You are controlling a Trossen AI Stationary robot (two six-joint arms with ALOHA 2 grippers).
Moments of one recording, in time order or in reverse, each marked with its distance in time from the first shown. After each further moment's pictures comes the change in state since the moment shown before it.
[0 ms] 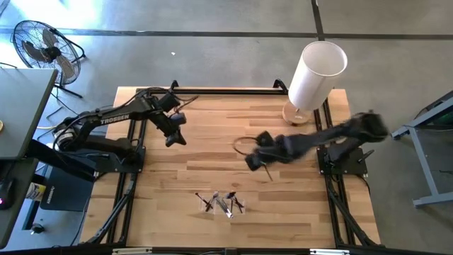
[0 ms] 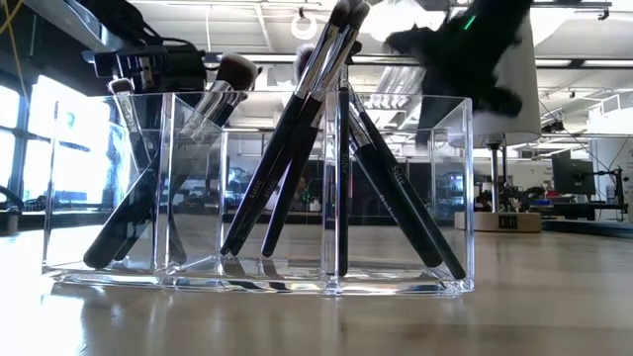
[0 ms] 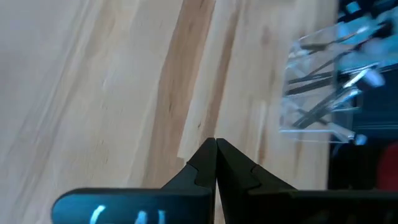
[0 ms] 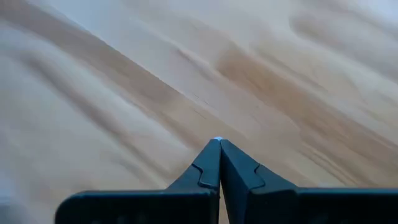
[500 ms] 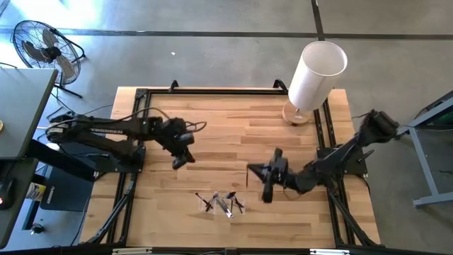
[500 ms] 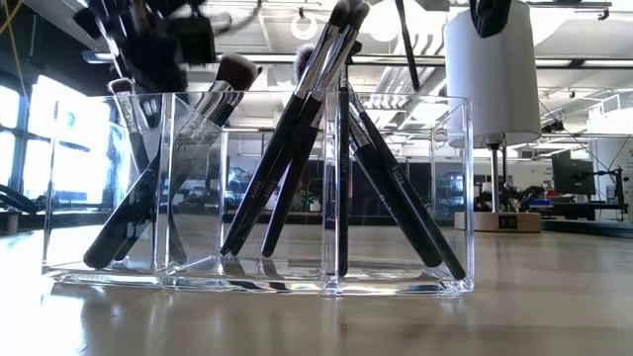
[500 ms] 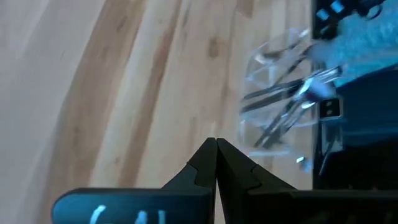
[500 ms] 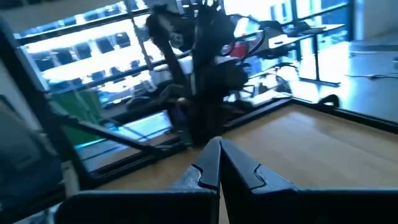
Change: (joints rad) left arm -0.522 -0.093 0.000 0.264 -0.315 -0.484; right arm 0.415 -0.118 -0.334 1.414 0.493 -0.787
